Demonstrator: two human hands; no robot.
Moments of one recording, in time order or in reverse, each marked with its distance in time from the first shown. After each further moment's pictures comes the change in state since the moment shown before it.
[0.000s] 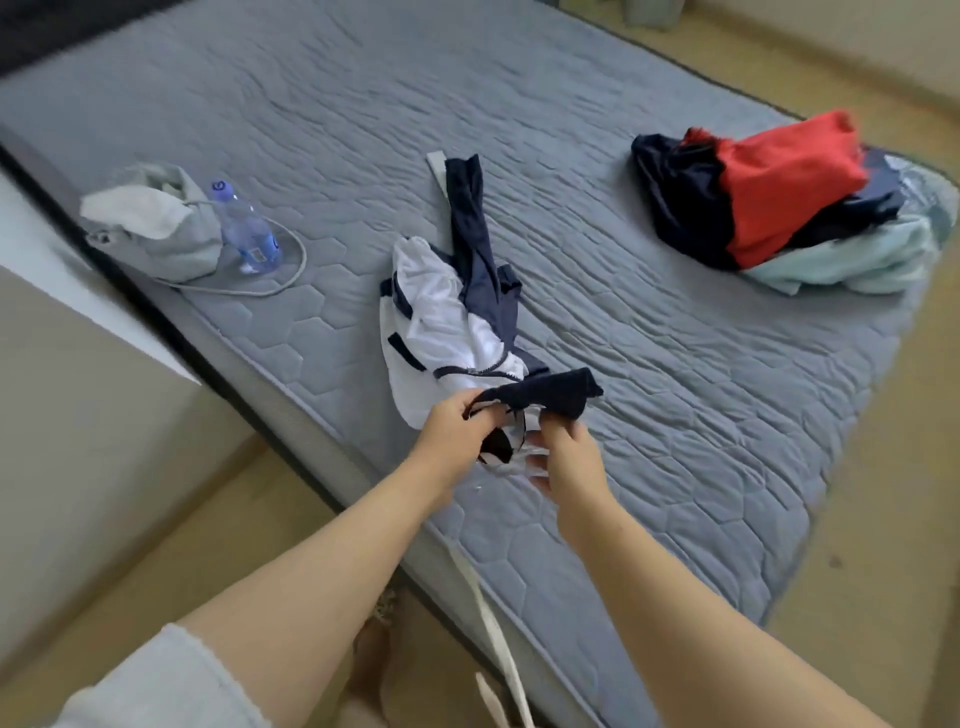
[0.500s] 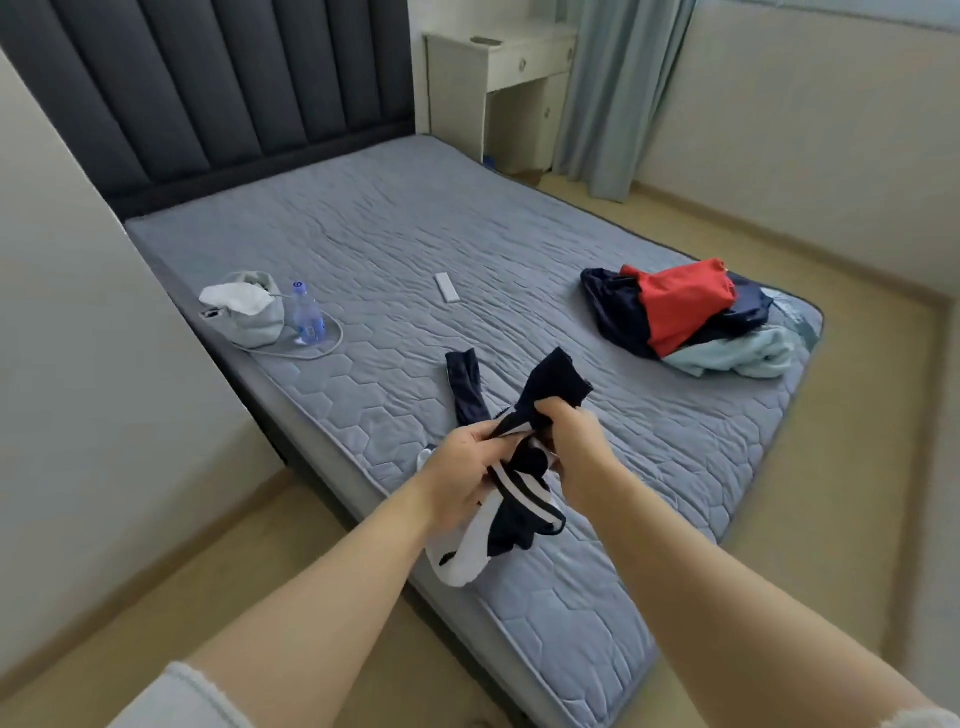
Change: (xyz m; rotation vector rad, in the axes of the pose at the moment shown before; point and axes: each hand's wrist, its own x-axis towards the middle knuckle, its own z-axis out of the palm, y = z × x) left_hand -0.240 0.069 0.043 -0.382 -0.337 0.115; right_hand -0.201 -0.051 -0.082 0.003 -0.079 -0.165
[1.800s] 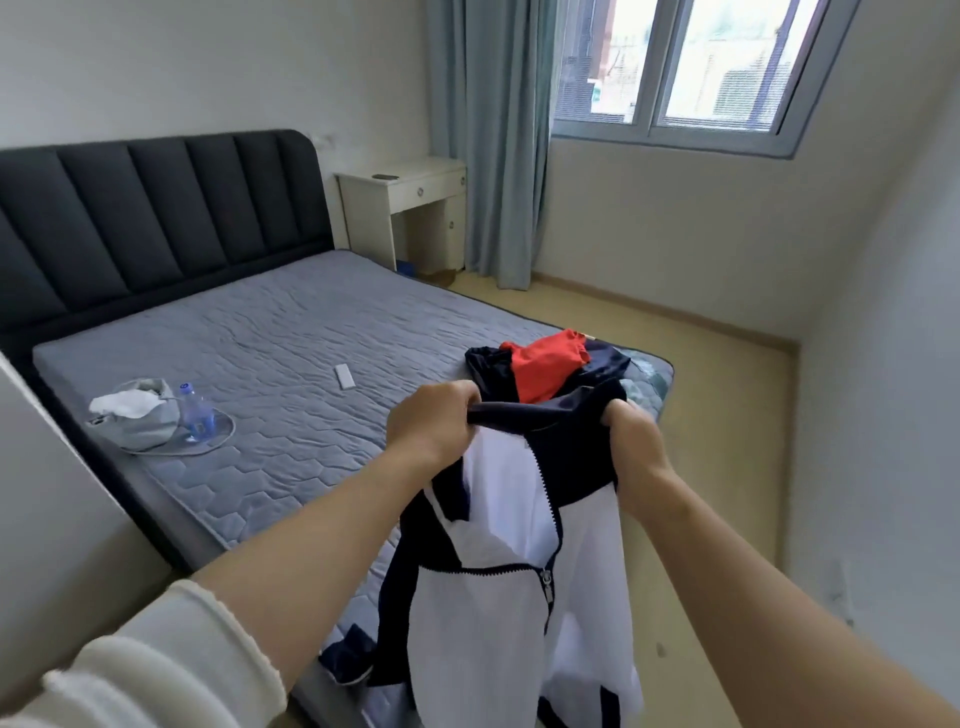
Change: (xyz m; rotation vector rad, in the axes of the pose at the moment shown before) left_hand 0.017 0.020 0.280 1.575 0.450 0.500; right_hand -0.094 -0.081 -0.316 0.146 0.138 -0.441
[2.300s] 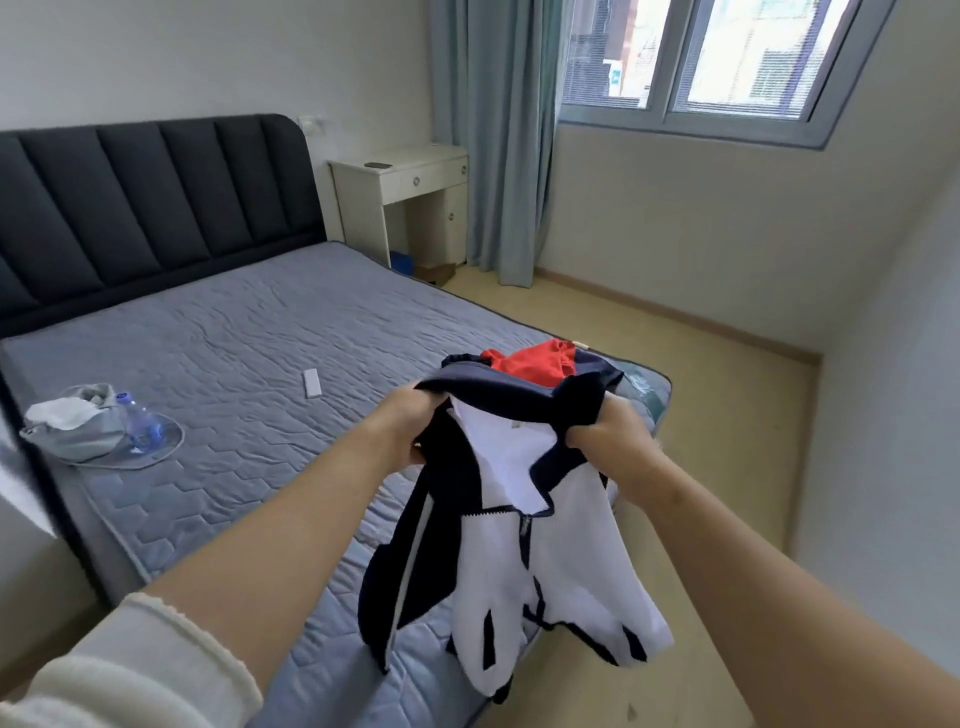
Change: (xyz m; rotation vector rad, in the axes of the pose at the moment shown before) left_hand 0.135 0.082 0.071 -1.103 -0.235 -0.655; right_hand 0.168 -0.039 -0.080 -0.528 -0.241 -0.221
